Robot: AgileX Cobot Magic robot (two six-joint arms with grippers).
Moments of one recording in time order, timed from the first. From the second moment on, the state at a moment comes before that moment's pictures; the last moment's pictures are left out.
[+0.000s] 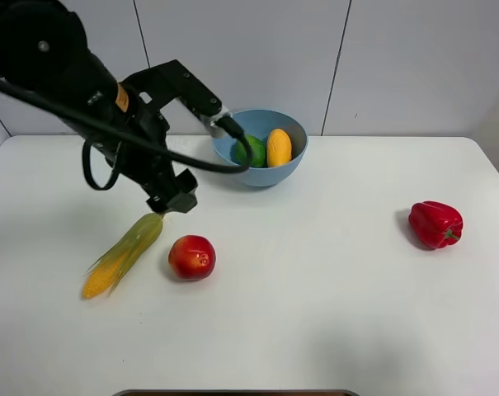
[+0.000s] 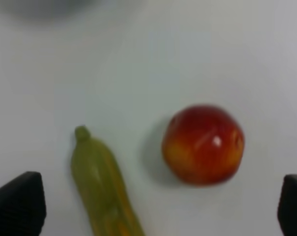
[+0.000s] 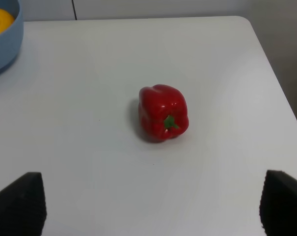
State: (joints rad) left arm -0.73 1.56 -1.25 0.08 0.86 0.19; right arm 0.01 0.00 -0.56 -0.05 1.10 0.08
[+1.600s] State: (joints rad) left arm -0.69 1.82 -1.14 -0.01 0.67 0.11; right arm 0.01 0.00 -0.56 -0.05 1.10 0.08
